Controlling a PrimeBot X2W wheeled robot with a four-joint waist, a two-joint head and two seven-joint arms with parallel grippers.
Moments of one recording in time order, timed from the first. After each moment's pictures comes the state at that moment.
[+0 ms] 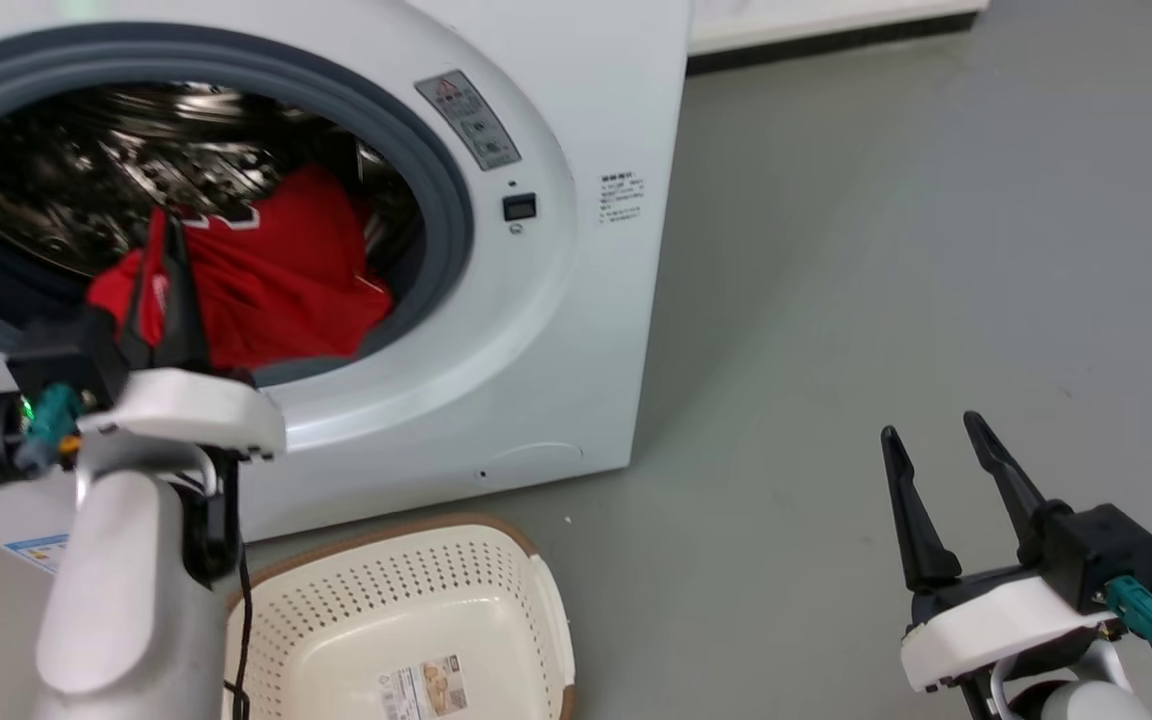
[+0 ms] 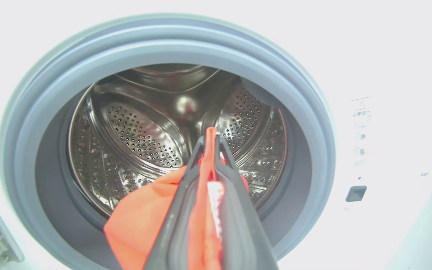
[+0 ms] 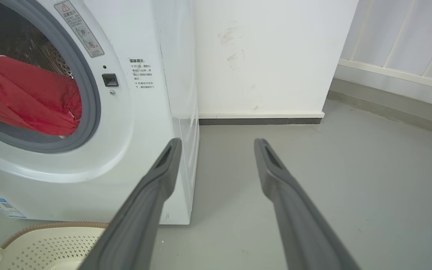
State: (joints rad) left arm -0.48 0.21 0.04 0.38 -0.21 0.00 -0.26; right arm -0.03 -0.05 0.05 -0.01 0.06 0.13 -0.11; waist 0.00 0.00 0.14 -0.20
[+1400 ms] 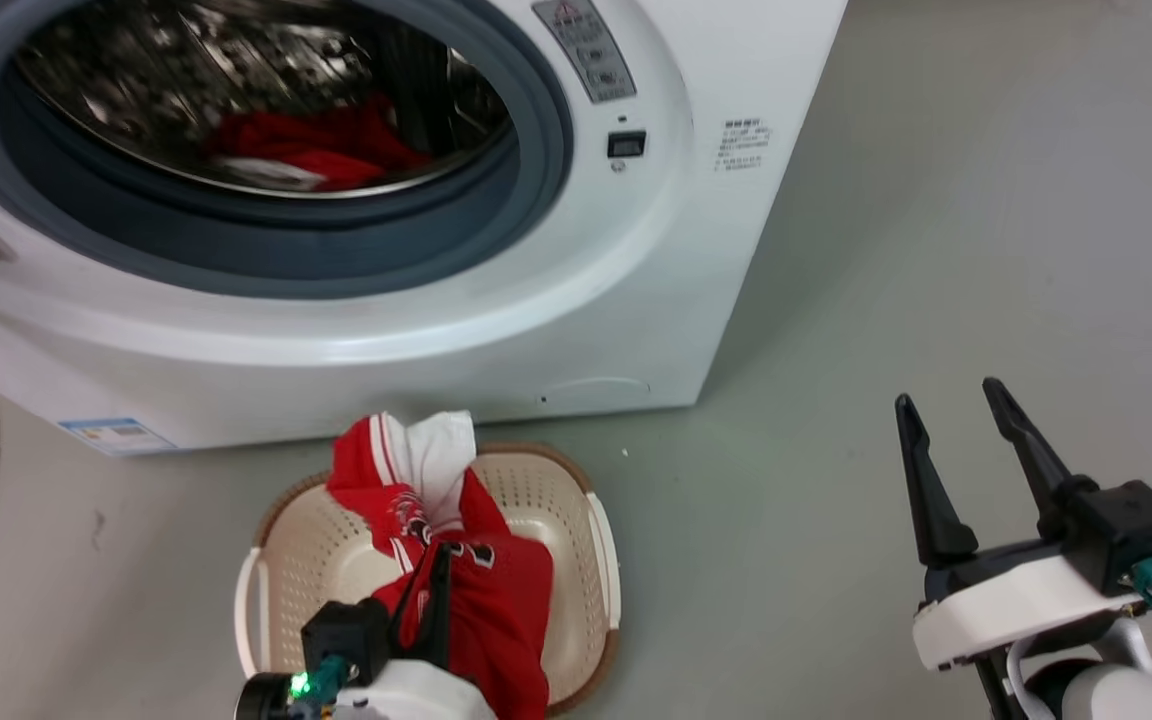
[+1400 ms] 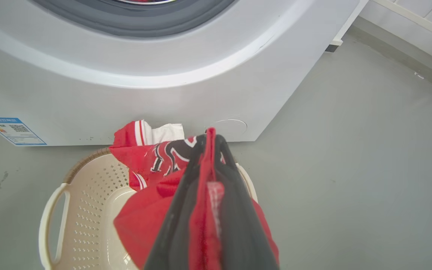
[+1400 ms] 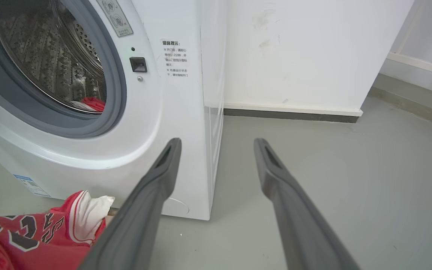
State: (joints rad) left arm -0.02 0.05 -0.25 0.29 -0.27 0.06 -0.23; right arm -0.03 -0.05 0.04 -0.13 0.05 0.13 -0.04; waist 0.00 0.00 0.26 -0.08
